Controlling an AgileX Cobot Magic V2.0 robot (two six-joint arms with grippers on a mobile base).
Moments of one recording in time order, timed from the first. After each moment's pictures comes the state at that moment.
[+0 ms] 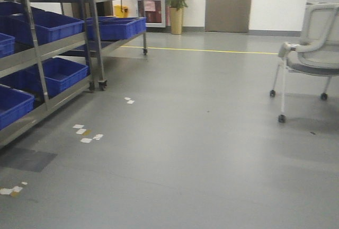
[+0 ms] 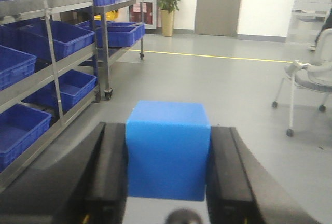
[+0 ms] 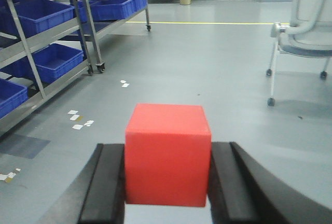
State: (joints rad) left arm -0.08 0.36 -0.44 -0.20 0.19 0.11; right arm 0.08 0.25 -0.39 0.05 0.32 0.08
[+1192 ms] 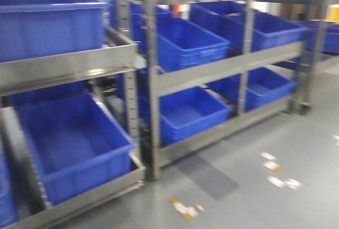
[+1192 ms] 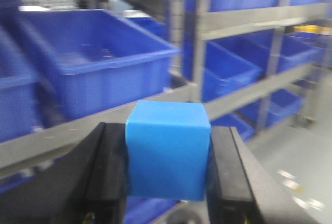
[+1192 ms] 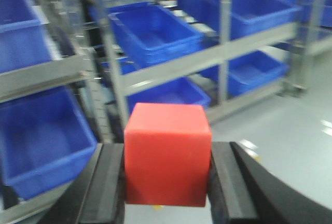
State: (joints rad) left arm -0.08 0.36 -0.44 -0.20 0.19 0.11; right arm 0.08 0.25 -0.39 0.05 0.32 0.08
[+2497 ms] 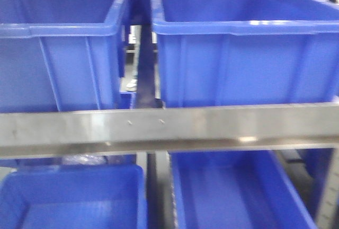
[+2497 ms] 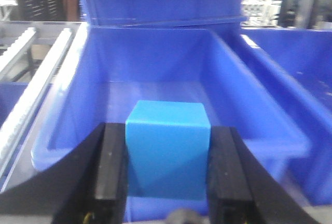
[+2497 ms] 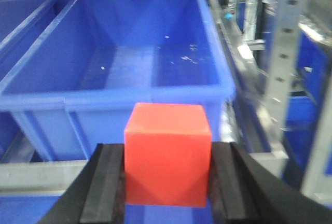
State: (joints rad) left arm -0.08 0.36 -0.44 -0.20 0.19 0.11; right arm 0.08 0.25 -0.39 0.05 0.32 0.08
